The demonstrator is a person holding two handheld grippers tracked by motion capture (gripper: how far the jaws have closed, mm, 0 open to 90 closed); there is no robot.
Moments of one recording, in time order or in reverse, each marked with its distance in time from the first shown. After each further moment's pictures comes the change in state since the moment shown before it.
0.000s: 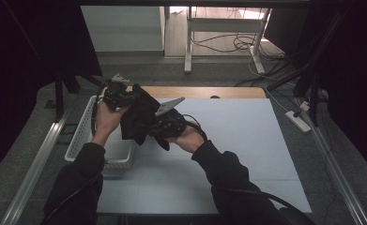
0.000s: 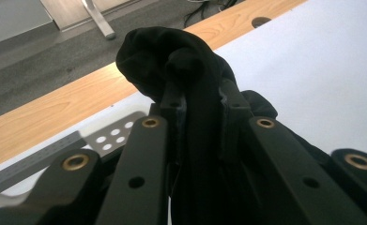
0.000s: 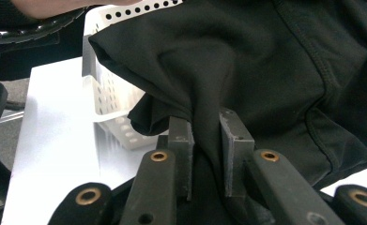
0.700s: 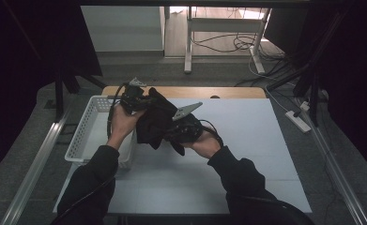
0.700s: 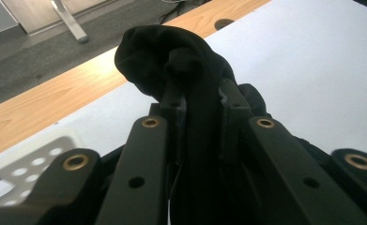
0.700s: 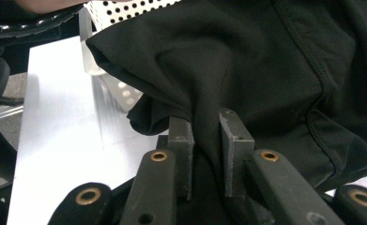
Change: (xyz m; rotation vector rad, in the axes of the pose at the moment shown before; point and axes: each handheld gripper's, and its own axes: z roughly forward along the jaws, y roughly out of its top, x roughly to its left) left arm -0.042 0.010 0.025 0.004 -0.069 0.034; right arm -0.003 -0.033 -0.035 0.019 -0.025 0.041
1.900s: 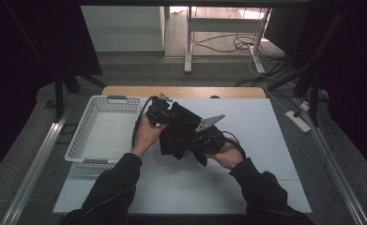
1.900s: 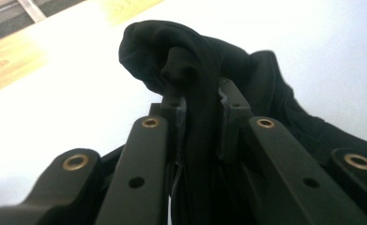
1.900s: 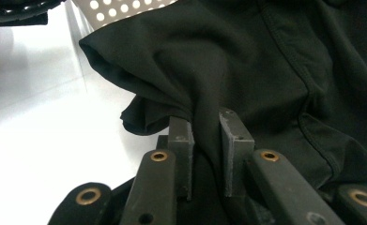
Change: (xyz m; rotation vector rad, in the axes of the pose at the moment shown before) left arm -0.058 -0.006 0.068 0.061 -0.082 0.025; right arm -0.011 -0.066 -0.038 0.079 -0.060 0.058
